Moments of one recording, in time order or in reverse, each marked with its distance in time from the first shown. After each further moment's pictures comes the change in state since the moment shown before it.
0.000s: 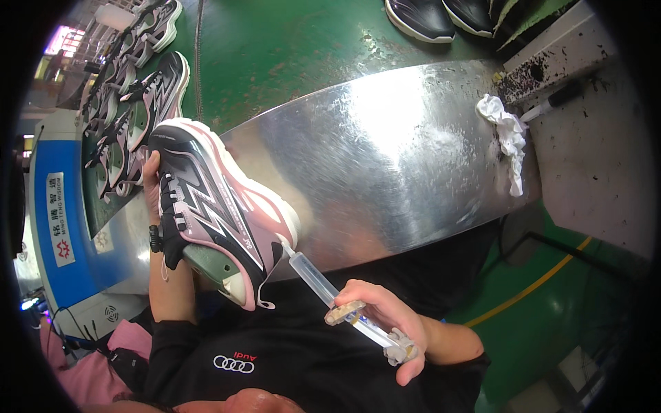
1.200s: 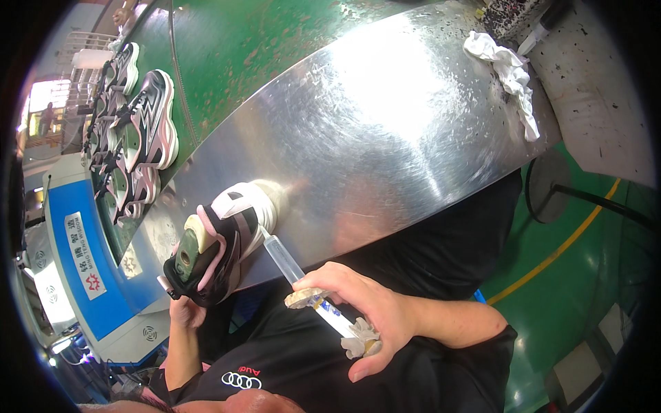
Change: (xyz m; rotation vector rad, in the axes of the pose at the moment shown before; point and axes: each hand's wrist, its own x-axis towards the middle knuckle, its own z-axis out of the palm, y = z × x) left_hand -0.158 -0.006 -0.068 0.446 0.267 -0.145; right_hand 0.017 0.028 -0.012 -0.339 -0.109 0.019
